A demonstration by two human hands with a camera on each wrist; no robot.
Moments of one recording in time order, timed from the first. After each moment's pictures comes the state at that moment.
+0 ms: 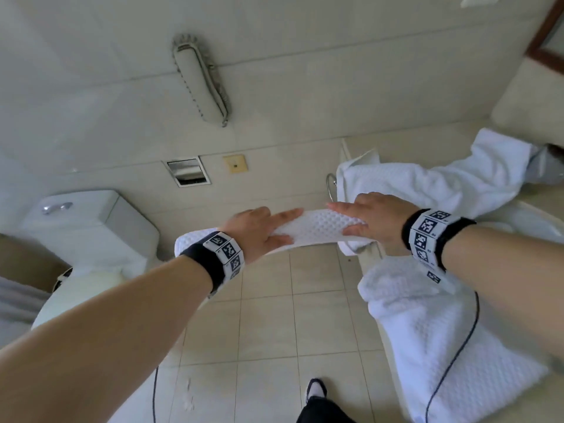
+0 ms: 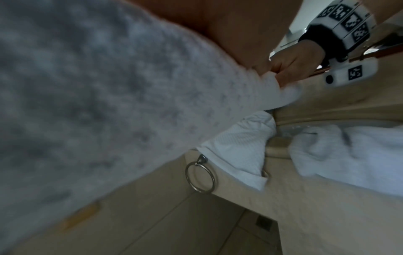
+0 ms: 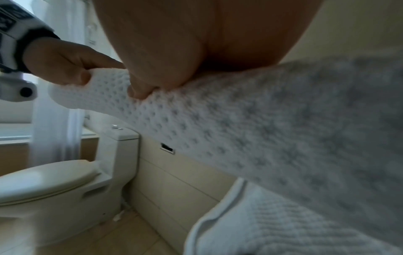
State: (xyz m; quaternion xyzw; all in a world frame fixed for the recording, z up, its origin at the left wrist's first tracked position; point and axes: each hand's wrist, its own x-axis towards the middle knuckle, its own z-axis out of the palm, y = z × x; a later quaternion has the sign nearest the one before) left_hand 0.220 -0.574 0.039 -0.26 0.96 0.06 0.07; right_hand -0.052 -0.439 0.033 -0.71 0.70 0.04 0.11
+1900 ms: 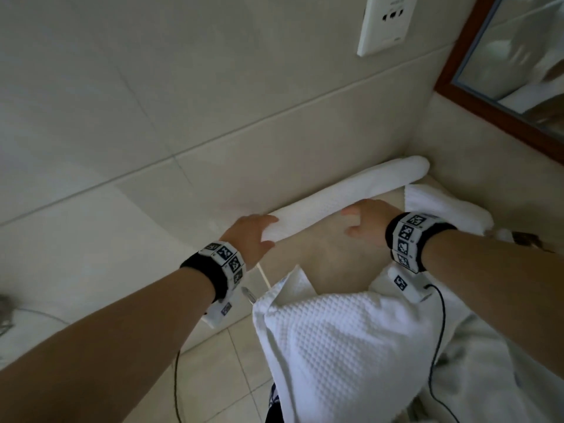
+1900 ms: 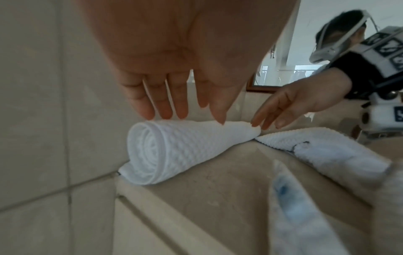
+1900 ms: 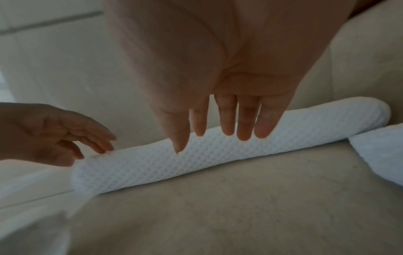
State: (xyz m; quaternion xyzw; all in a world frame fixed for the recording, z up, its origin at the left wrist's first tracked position) left_hand -0.237 -0.846 -0.042 -0.18 0.96 0.22 0.07; right_hand -0.433 -0.620 -0.021 -0.36 0.89 -0.06 0.27
